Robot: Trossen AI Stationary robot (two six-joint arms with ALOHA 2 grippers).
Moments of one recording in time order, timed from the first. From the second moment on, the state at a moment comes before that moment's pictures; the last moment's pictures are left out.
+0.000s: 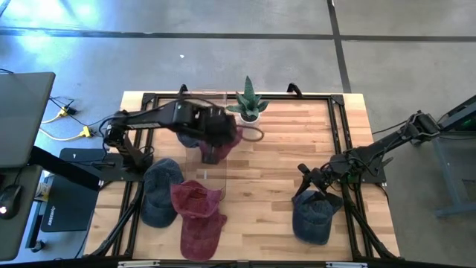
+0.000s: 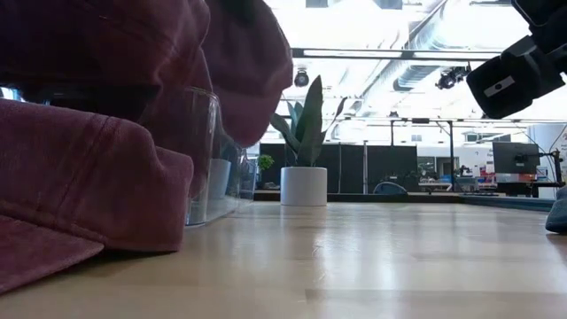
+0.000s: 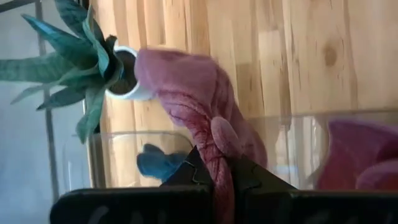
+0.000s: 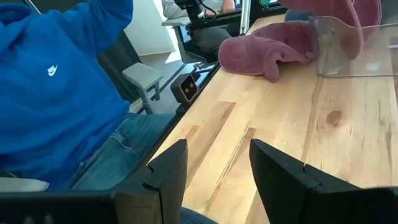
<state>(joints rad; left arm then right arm) -0.05 1.74 2.06 -1.46 -0.29 0.13 0.40 0.73 0.18 0.29 -0.25 0.31</state>
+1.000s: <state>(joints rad) -0.40 1.58 1.51 -1.28 -0.49 -0.24 0.40 0.73 0.18 0.28 -0.24 0.30</state>
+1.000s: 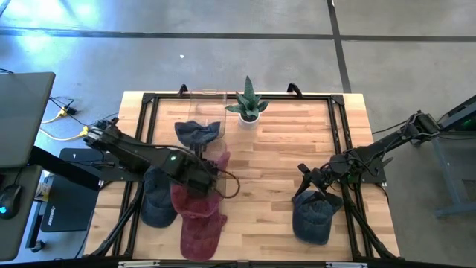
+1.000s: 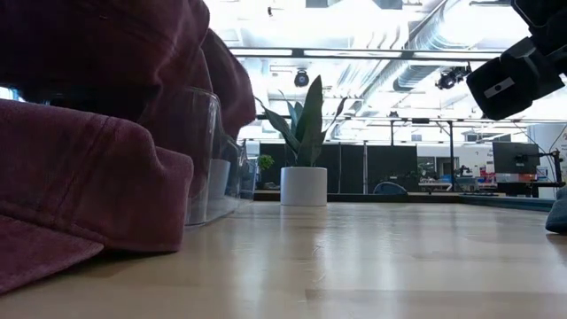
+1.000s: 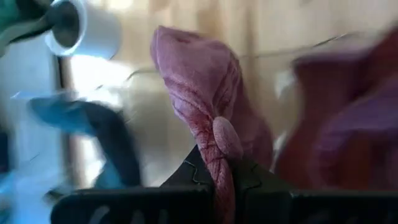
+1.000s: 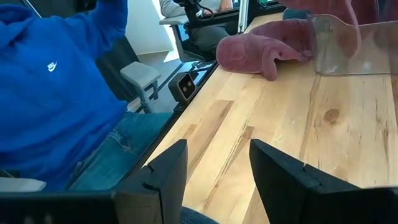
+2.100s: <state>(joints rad) -0.76 1.48 1.35 -1.05 -0.35 -0.64 0.40 0.73 0.18 0.30 -0.19 0.29</state>
